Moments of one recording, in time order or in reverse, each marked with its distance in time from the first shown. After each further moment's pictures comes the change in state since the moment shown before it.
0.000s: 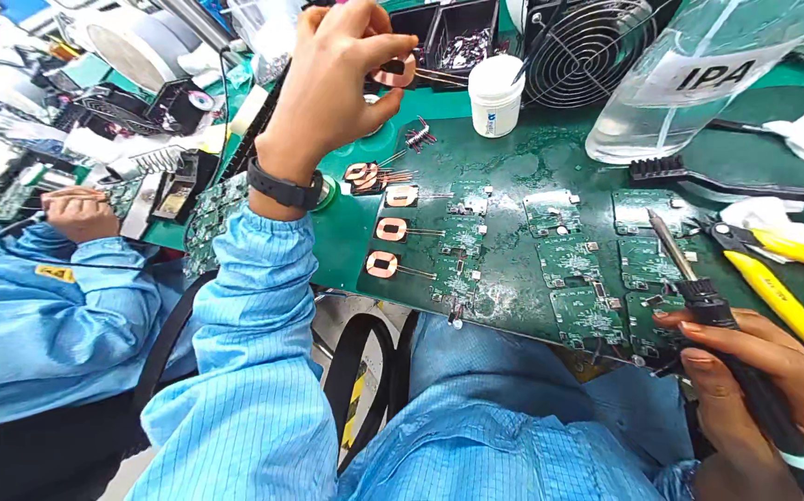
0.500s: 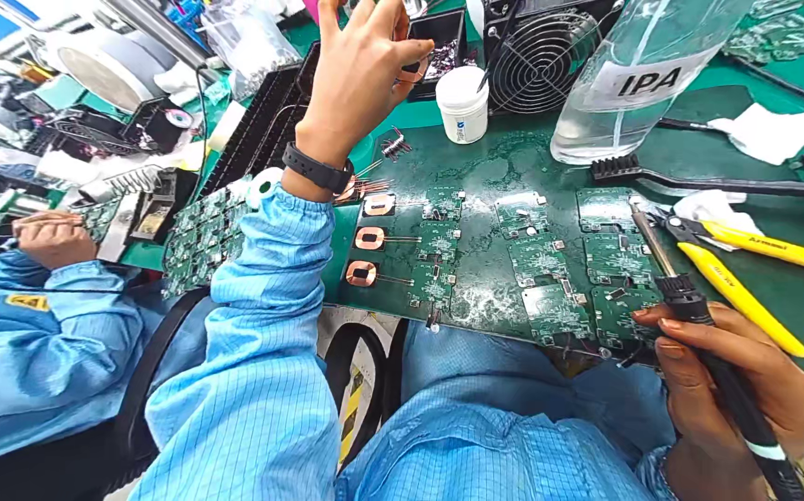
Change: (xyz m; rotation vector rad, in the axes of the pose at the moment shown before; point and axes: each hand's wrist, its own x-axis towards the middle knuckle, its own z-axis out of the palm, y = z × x) left_hand 0.051 0.020 0.035 0.192 -0.009 0.030; right_hand -0.001 -0.004 0.004 0.022 0.120 -0.005
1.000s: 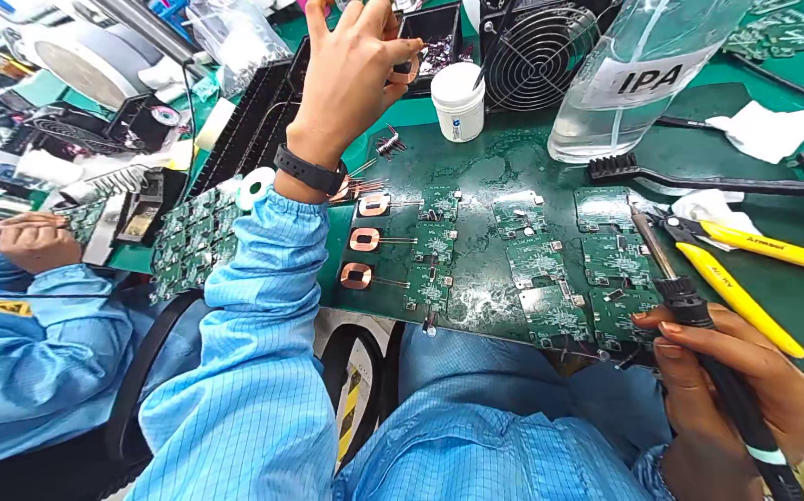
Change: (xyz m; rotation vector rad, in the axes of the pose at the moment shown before) left_hand -0.002 -0.004 0.006 -0.016 -0.036 -0.047; right_hand 0.000 0.000 -0.001 -0.033 -0.002 -0.015
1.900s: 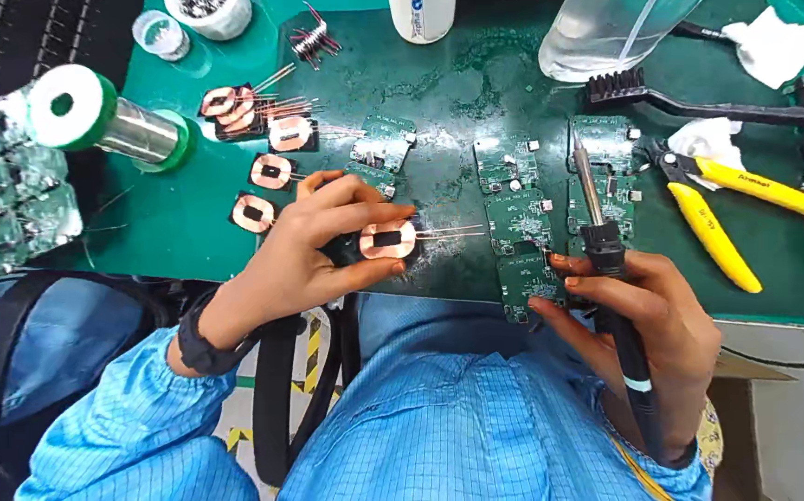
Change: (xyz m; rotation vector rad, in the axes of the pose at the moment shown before) left_hand -0.173 0.083 0.036 -0.998 -0.048 0.077; right_hand 0.007 -0.030 0.018 -0.369 -0.295 0.108
